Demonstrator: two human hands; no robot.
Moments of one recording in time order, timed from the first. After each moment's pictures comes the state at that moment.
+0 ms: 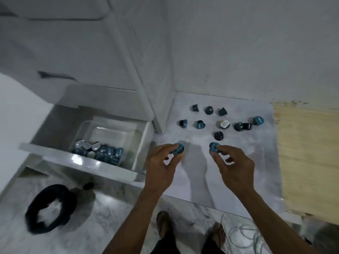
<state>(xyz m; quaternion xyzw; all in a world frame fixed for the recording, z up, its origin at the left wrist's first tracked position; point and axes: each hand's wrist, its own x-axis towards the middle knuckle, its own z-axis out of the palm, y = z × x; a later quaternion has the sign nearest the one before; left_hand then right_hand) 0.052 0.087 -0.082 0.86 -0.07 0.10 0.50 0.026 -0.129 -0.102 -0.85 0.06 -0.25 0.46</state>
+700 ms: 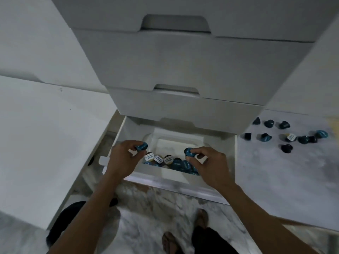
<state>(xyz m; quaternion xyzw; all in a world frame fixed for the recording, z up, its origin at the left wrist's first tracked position) 0.169 0.496 -0.040 0.93 -0.02 0.03 0.37 0.114 0.223 -0.068 -0.87 0.02 -0.12 0.47</state>
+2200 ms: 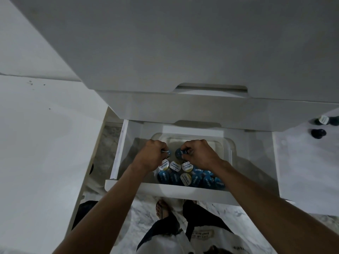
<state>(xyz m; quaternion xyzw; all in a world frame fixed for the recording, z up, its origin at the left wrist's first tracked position) 0.279 0.488 -0.127 0.92 -0.19 -0.25 0.25 0.232 0.287 -0.140 -0.91 0.02 0.18 0.38</state>
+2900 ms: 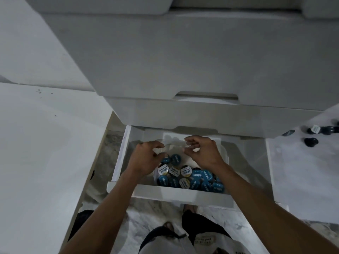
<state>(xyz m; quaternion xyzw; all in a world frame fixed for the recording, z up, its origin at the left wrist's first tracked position) 0.268 0.500 -0.092 0.93 -0.13 -0.16 0.31 0.228 0.282 -0.113 -0.86 0.10 0.05 0.50</state>
